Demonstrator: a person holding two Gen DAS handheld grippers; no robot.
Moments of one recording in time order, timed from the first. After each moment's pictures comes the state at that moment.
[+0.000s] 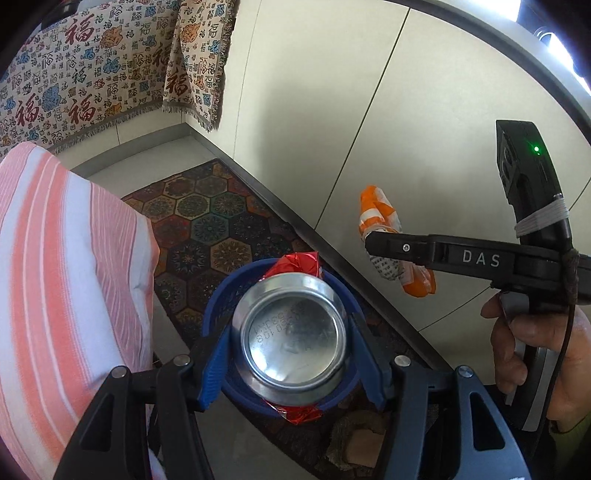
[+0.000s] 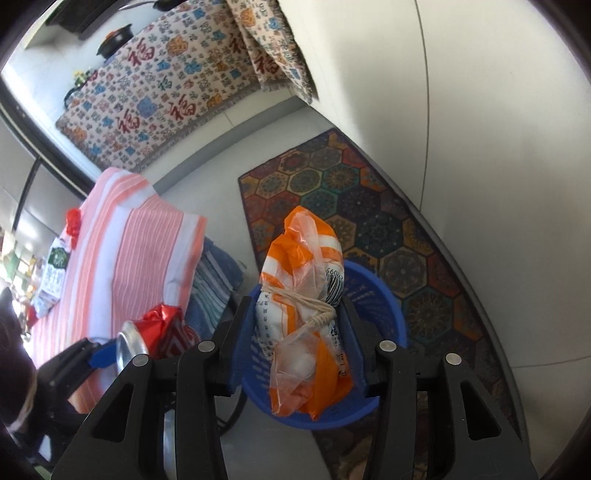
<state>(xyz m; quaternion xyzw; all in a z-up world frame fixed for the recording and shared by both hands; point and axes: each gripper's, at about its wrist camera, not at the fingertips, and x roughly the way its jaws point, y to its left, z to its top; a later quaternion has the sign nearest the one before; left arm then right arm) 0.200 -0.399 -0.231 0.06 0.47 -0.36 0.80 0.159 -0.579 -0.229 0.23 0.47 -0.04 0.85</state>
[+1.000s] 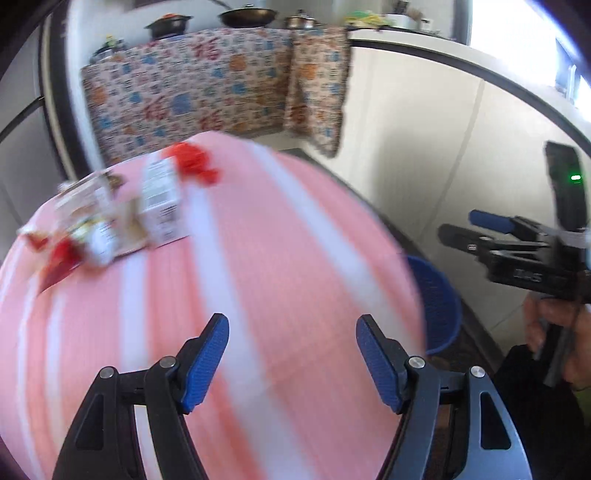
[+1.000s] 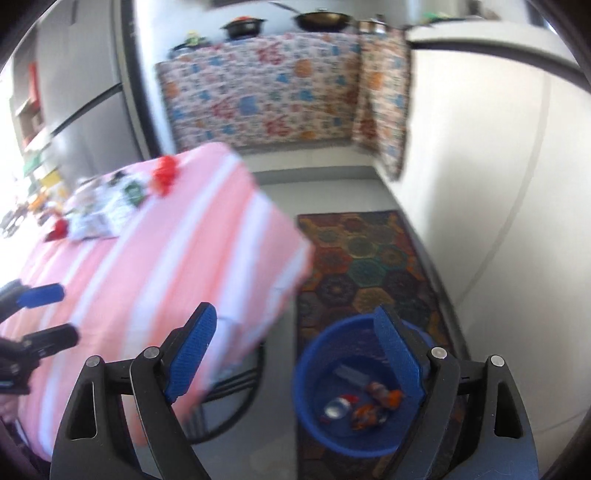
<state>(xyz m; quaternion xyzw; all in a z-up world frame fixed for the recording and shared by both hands) 0.152 -0.165 -0.169 0.06 0.42 -0.19 0.88 0.139 -0.373 -0.166 0.02 0.37 0.07 0.92</state>
